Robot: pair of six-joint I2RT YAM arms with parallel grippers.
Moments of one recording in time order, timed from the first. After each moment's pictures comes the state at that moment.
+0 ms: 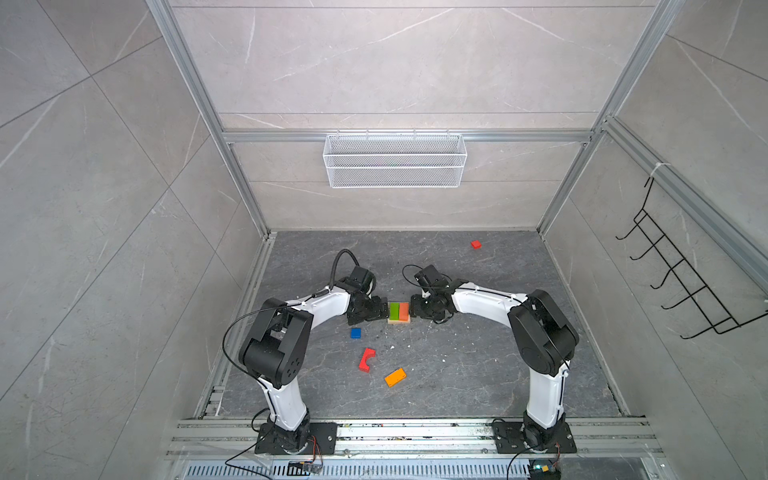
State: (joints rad) left arm -0.47 1.78 1.08 -0.48 0.22 -0.50; right arm 0.63 1.96 1.29 -0.46 -0.07 0.65
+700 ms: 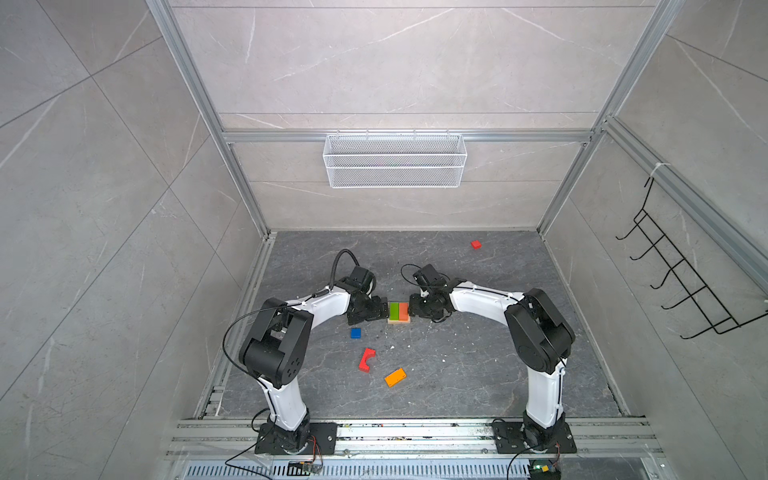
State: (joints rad) left arm -0.47 1.79 1.08 -0.48 0.23 -0.50; right arm 0.63 1.99 1.31 -0.46 -0.07 0.65
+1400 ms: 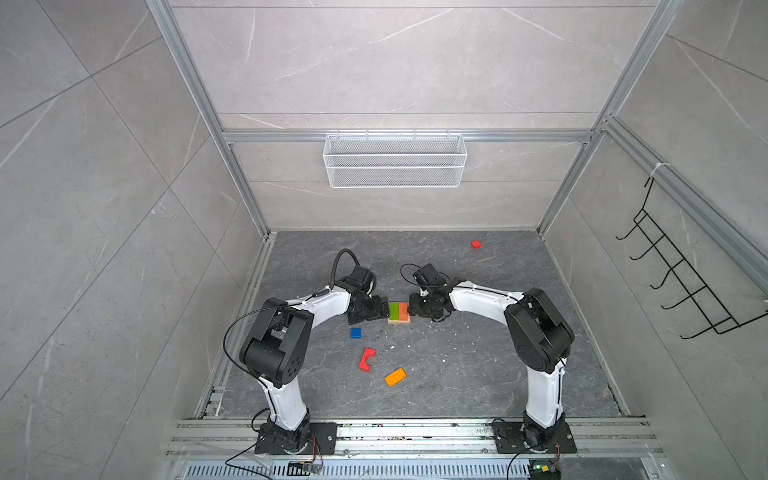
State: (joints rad) left arm -0.47 1.79 1.09 -0.47 0.23 -0.50; right arm 0.63 1.99 1.32 -0.46 -0.06 0.63
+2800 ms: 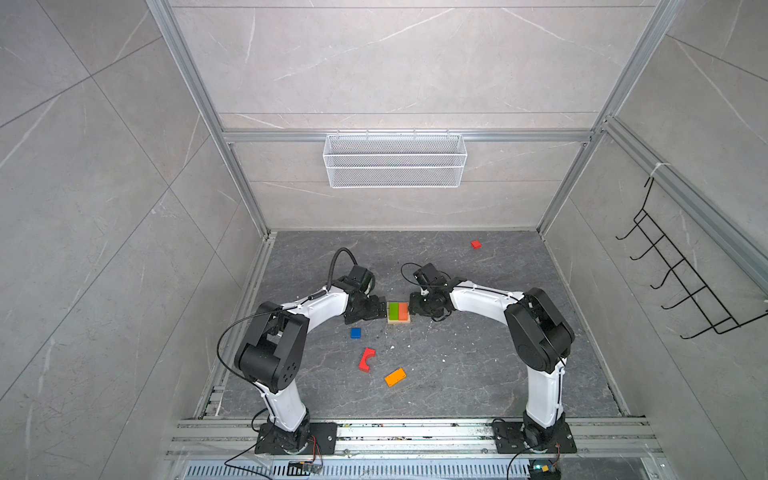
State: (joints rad) left arm -0.47 1.75 1.08 -0.51 0.17 -0.50; right arm 0.62 1.99 1.32 -0.44 -0.05 0.63
